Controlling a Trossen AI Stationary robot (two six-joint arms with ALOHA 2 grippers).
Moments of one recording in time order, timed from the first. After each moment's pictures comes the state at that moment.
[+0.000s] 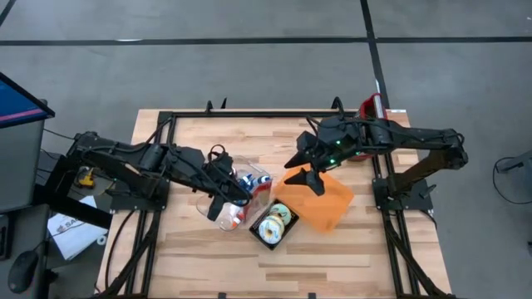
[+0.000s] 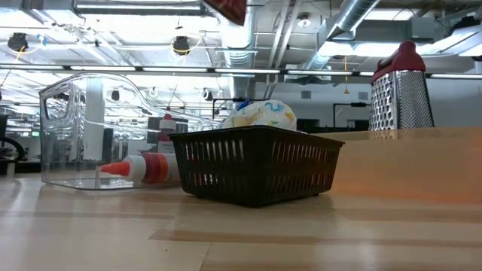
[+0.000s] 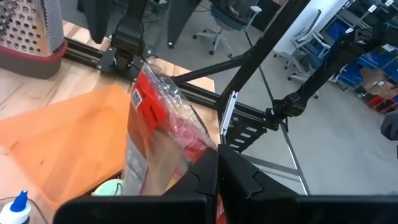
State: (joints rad) left arm -0.27 1.28 1.37 -0.44 -0.06 -0.50; right arm 0.05 1.44 1.64 -0.77 -0.16 0.35
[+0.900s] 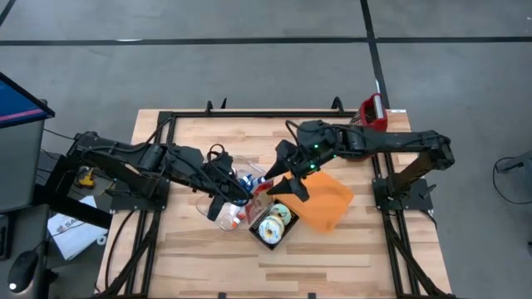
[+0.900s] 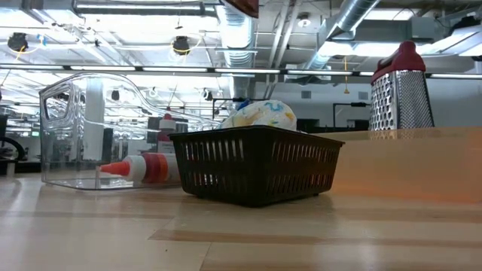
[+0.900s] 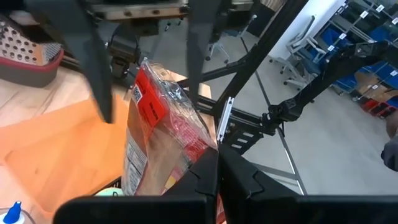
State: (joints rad) left arm -0.27 1.28 1.37 -0.41 -0.06 -0.50; right arm 0.05 1.56 1.64 -0.54 -0.34 0.33
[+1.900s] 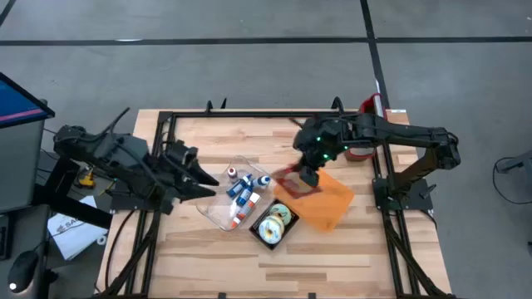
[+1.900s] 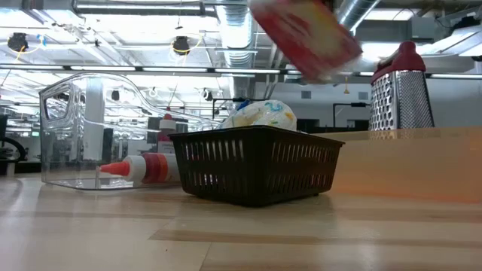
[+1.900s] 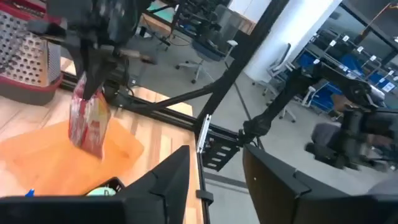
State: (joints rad) left arm -0.40 1.04 1.37 -0.53 -0.18 -0.53; right arm -0.04 1.50 1.64 -1.00 -0.15 0.35
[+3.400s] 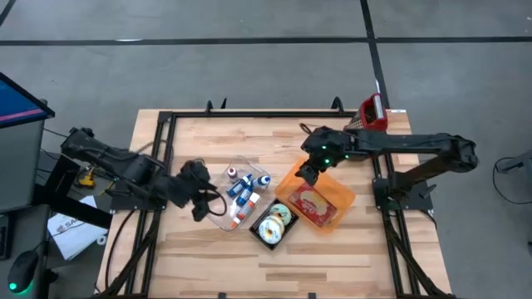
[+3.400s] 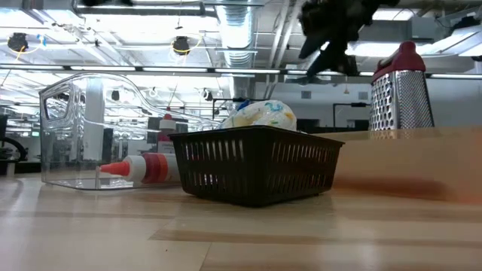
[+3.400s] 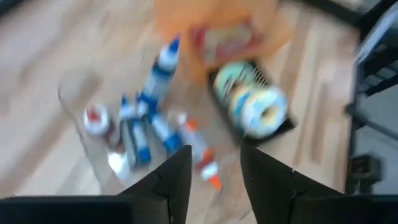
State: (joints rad) left arm -0.45 1.11 1.16 -0.92 -0.45 -0.77; right arm -0.13 1.33 1.09 -0.62 -0.16 0.57
